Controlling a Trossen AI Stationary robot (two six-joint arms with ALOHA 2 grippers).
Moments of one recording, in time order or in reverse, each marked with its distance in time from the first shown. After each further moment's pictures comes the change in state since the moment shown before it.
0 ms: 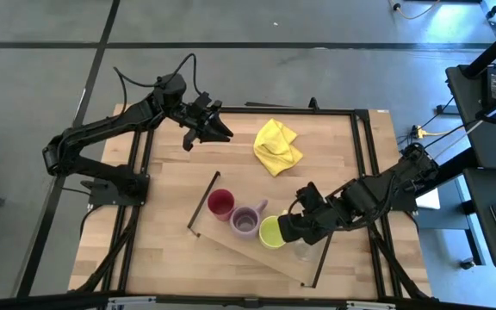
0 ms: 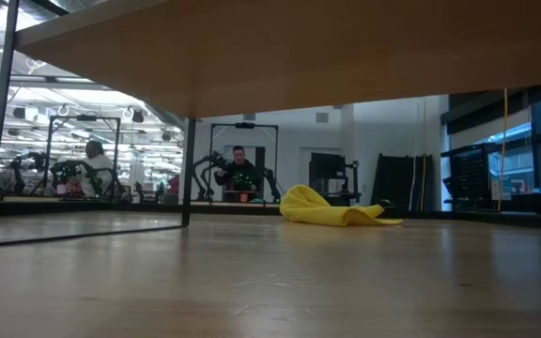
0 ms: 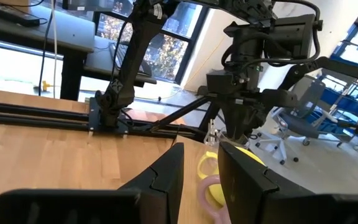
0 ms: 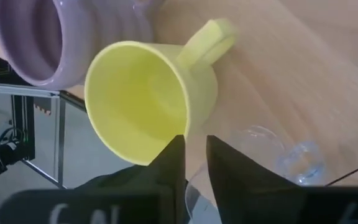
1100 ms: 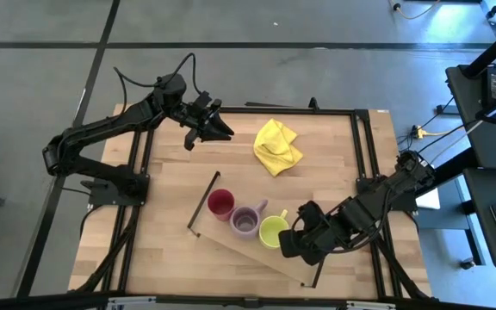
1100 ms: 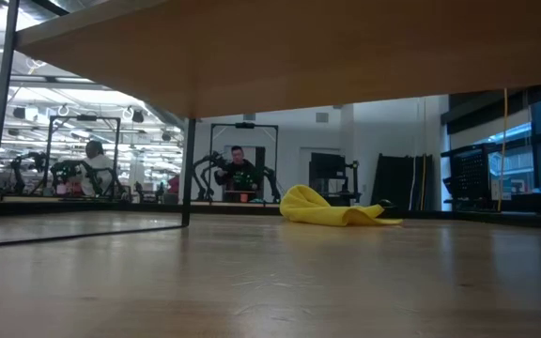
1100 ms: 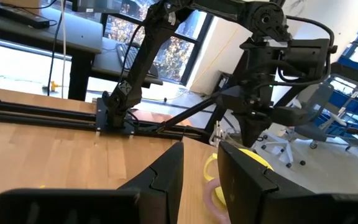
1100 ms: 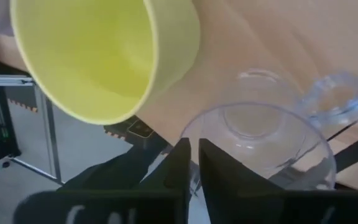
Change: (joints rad) left arm 0.000 0.000 0.000 0.000 -0.030 -0.001; right arm 0.085 0.064 0.000 0.016 -0.078 0.184
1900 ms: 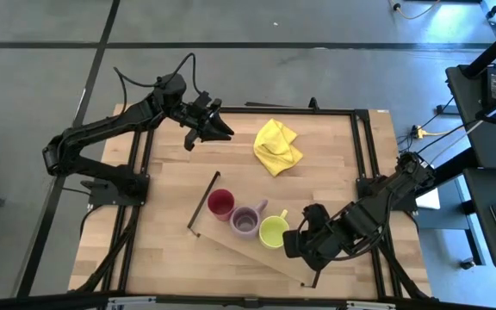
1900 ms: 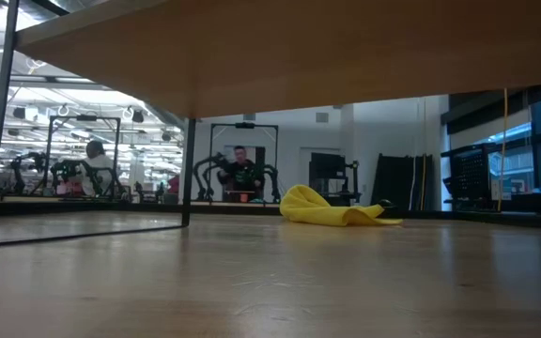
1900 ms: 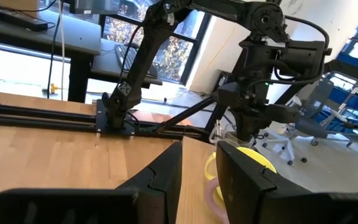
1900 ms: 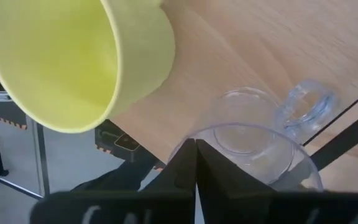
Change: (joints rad) left arm 0.000 0.000 0.000 0.000 0.000 0.023; right arm 0.032 0.005 0.000 -0.064 0.057 0.056
